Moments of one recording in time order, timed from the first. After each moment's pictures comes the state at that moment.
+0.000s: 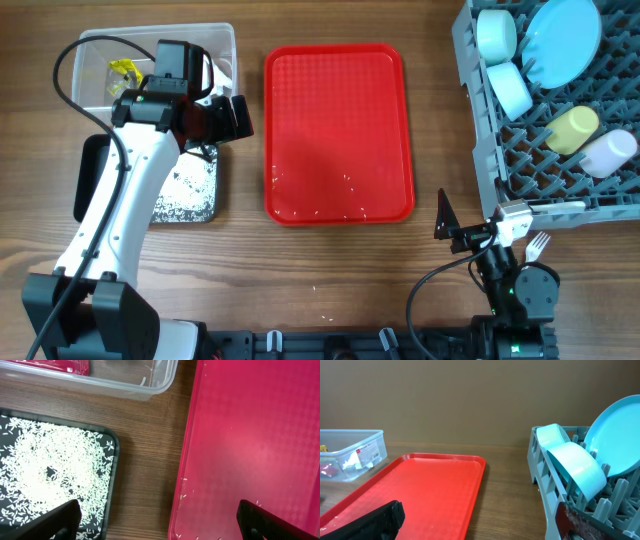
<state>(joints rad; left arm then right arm) -0.12 1.59 1.37 -0.94 0.06 -0.35 0.00 0.02 0.01 0.01 -0.21 0.04</state>
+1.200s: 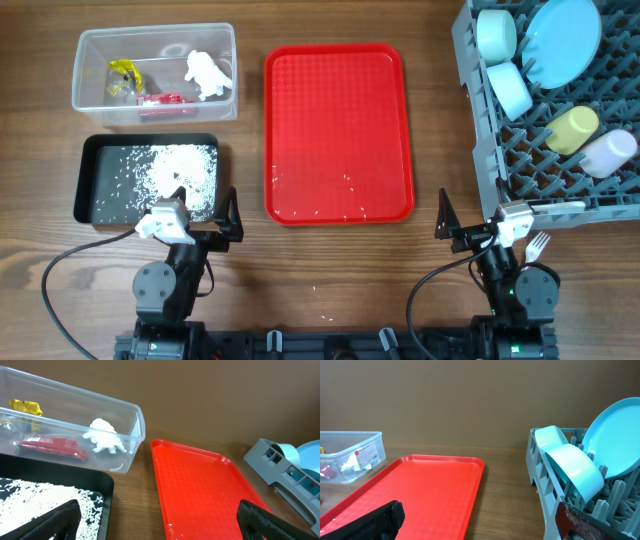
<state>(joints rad) -0.06 0.16 0.01 0.05 0.10 -0.35 0.00 0.01 0.01 0.01 -0.20 0.04</state>
